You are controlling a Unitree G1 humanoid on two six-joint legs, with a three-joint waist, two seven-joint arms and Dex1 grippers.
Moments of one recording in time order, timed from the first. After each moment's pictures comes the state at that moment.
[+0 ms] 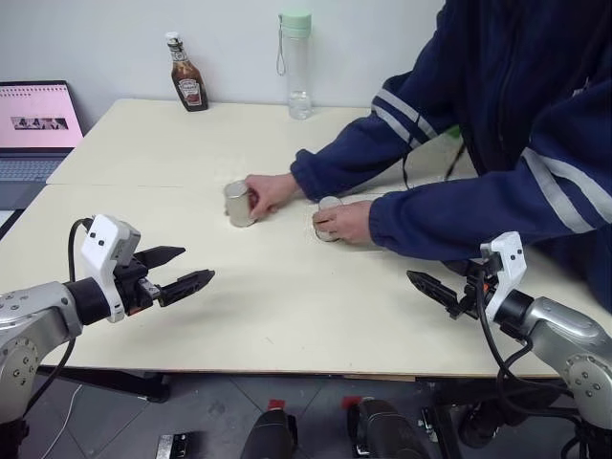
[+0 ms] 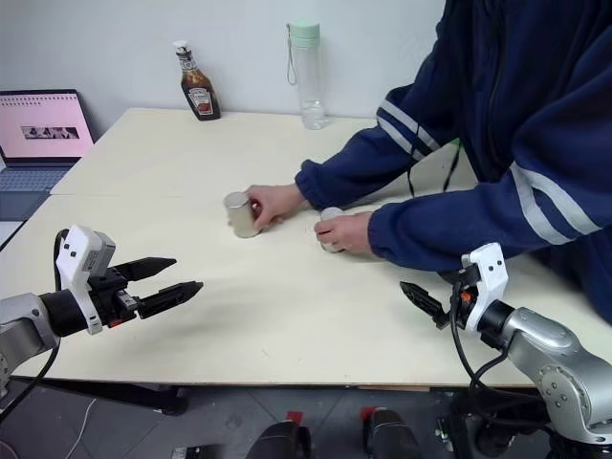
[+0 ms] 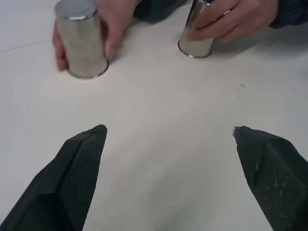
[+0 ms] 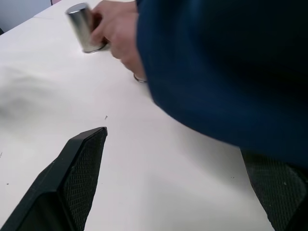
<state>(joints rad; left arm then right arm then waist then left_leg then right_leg) 0.01 0.91 0.48 -0.36 -0.71 0.82 -0.82 -0.03 -0.59 -0.23 -0.54 0.73 0.82 0.48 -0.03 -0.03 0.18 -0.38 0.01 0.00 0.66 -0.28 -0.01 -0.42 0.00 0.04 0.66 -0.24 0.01</state>
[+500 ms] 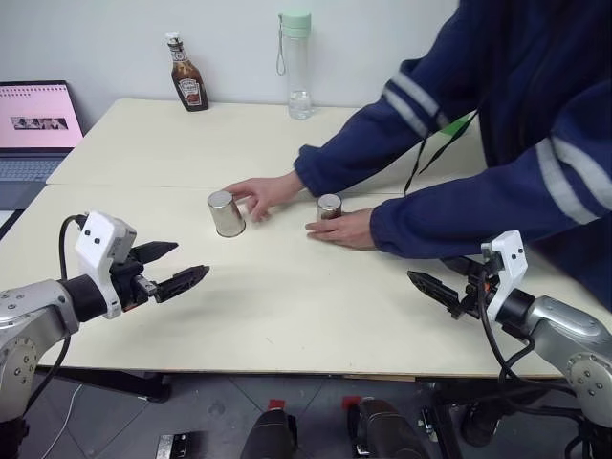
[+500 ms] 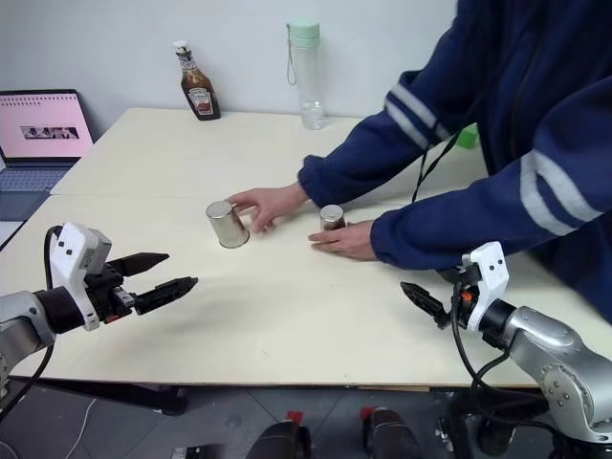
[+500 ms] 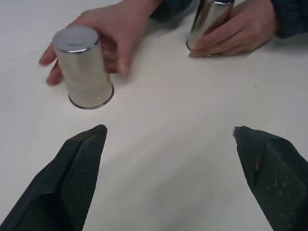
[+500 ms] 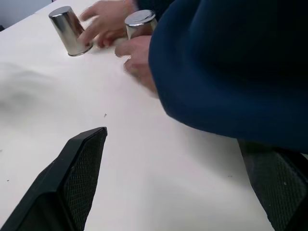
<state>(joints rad) 0.00 0.91 0.48 -0.32 -0.65 0.75 -0.79 -0.05 -0.62 -0.23 -0.54 0.74 0.82 0.50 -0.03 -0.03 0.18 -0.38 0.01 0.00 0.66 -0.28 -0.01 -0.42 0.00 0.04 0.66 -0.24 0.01</state>
